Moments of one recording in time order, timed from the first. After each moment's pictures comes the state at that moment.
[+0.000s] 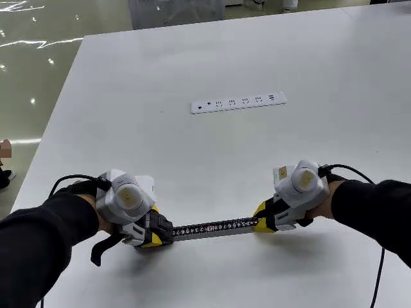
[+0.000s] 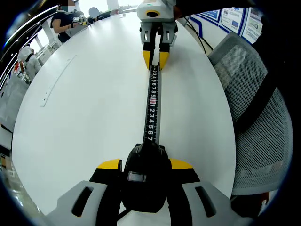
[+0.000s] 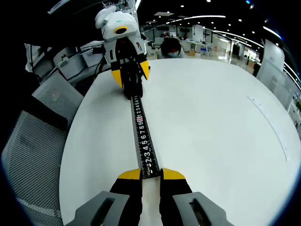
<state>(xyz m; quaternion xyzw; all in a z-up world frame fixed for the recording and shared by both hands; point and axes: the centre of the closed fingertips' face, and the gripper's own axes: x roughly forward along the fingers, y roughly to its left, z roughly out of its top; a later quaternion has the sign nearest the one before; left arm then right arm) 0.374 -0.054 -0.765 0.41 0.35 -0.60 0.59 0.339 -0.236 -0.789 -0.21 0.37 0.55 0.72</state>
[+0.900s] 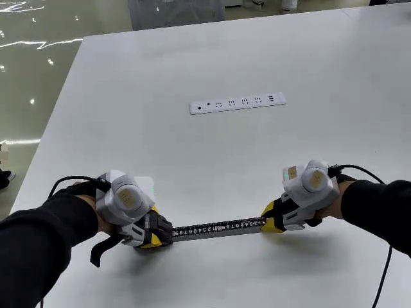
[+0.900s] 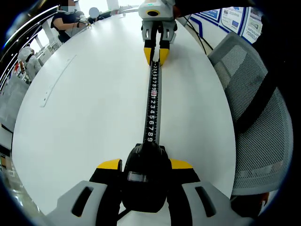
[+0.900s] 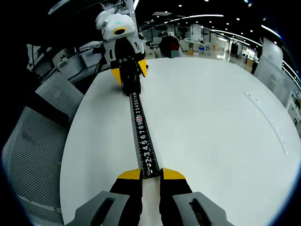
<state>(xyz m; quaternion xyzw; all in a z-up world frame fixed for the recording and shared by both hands) 0.374 -0.054 -0.765 0.41 0.35 -0.60 0.60 0.336 -0.254 -0.790 -0.21 0.37 0.54 0.72</state>
